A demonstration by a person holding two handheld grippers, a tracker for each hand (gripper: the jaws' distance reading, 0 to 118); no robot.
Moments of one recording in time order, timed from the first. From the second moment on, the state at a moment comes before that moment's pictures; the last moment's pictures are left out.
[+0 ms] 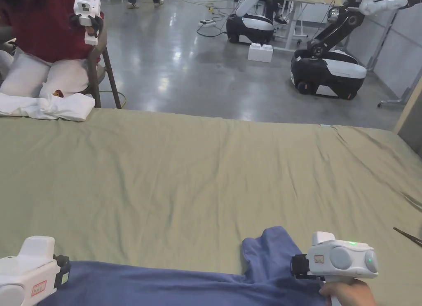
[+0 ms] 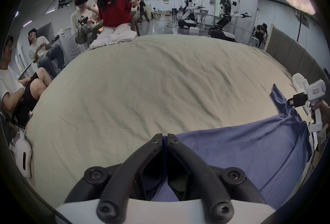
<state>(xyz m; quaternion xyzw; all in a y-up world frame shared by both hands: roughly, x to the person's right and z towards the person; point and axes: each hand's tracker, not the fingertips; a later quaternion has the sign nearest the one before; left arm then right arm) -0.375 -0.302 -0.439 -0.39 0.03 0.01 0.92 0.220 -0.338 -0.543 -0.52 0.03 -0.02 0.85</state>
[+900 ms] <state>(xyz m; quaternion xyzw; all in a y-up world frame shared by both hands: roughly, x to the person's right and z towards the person) -0.411 -0.257 -0.364 -0.32 0.01 0.07 0.94 0.232 -0.213 -0.398 -0.39 0.04 -0.01 0.92</state>
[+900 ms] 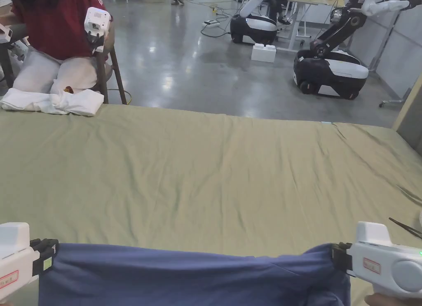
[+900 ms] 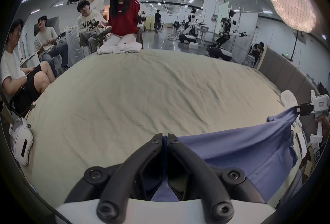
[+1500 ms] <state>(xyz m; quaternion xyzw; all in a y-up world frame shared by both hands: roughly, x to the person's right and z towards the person) -0.402 -0.283 -0.231 -0.37 -0.02 0.05 0.93 0.239 -0.248 -0.239 -0.48 0.02 0.04 0.87</state>
